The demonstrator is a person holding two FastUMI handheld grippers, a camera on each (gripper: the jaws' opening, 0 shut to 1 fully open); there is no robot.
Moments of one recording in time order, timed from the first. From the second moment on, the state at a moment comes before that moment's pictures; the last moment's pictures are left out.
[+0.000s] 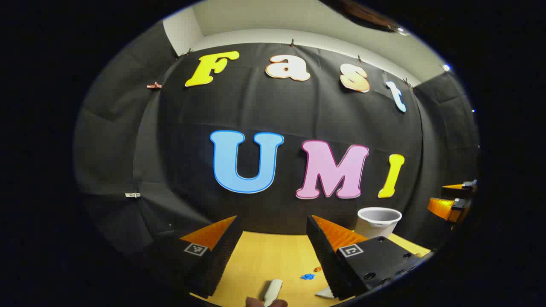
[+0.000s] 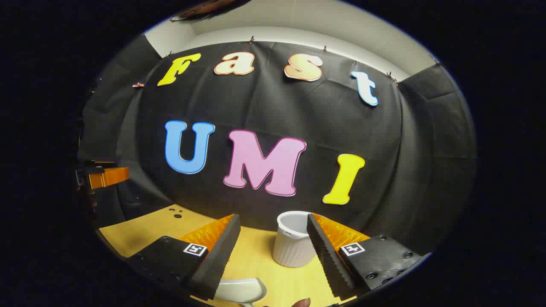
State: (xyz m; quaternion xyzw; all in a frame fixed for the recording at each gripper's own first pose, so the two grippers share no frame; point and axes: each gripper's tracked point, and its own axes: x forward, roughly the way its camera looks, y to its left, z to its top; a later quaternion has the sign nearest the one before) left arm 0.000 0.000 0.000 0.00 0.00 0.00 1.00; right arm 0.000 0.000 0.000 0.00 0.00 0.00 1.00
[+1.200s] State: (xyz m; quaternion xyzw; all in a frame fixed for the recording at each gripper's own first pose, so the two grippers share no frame) left arm 0.008 -0.014 -0.080 0.03 0.09 -0.04 1.00; right arm -0.032 0.046 -0.167 -0.05 0.27 0.15 0.95
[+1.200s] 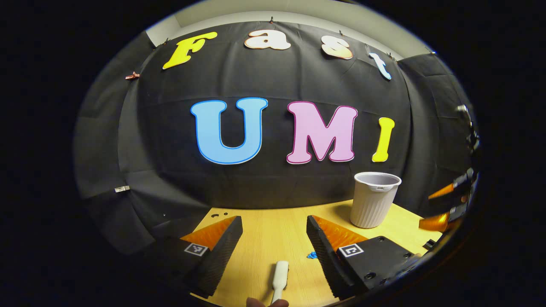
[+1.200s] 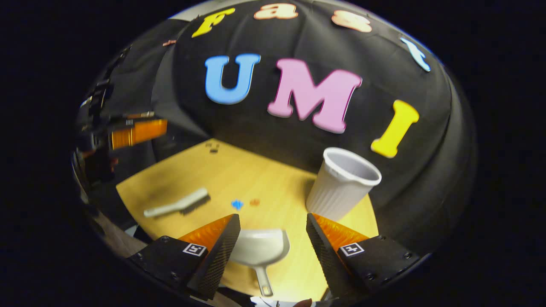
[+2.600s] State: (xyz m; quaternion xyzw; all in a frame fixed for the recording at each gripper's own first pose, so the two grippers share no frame) left arm -0.025 -0.002 -0.125 0.03 0.14 0.01 0.99; right arm -0.052 0.073 -0.416 -0.02 0.56 0.18 0.81
